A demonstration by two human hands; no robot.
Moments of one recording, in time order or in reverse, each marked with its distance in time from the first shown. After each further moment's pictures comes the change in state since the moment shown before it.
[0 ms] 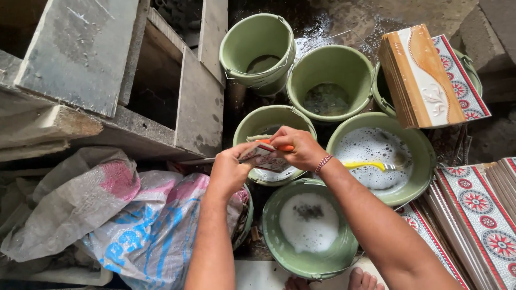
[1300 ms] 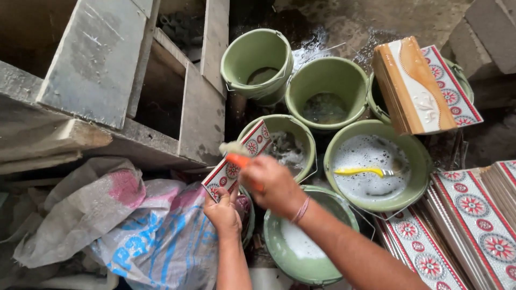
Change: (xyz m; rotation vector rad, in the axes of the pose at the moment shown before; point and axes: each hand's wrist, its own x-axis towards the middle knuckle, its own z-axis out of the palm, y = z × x) left_hand -0.023 -0.111 0.062 -1.137 0.864 -0.039; right_hand -0.031 -0.089 0.062 -0.136 0.394 -0.287
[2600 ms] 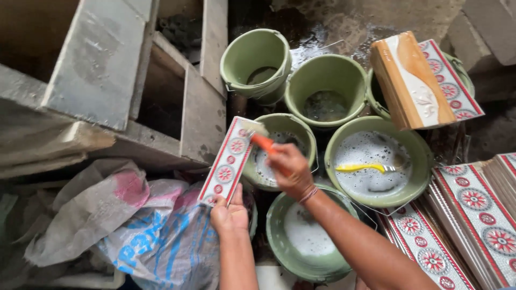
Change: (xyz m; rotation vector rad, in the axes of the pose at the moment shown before) left_hand 0.025 -0.015 -0.029 -0.455 0.280 -0.490; right_hand -0.020 0.057 -0.015 0.175 0.195 0.050
